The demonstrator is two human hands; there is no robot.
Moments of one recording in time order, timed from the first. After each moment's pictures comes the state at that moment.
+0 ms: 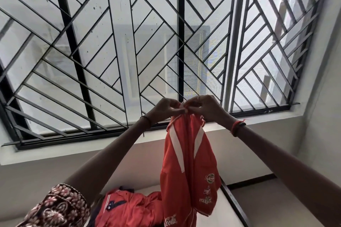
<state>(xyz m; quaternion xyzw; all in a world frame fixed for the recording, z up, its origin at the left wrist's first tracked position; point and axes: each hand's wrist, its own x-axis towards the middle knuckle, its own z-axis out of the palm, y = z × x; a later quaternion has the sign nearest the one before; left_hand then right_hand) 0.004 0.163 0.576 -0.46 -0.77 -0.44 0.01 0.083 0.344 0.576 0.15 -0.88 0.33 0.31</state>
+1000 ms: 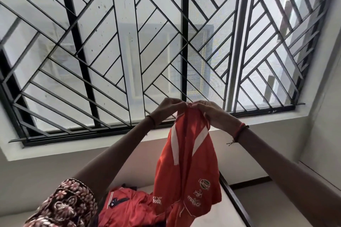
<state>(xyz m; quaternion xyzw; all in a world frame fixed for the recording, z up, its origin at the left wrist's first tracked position) 0.013 0.164 0.573 -0.42 -0.75 -0.51 -0.03 0.090 0.334 0.568 0.03 -0.67 0.74 0.05</state>
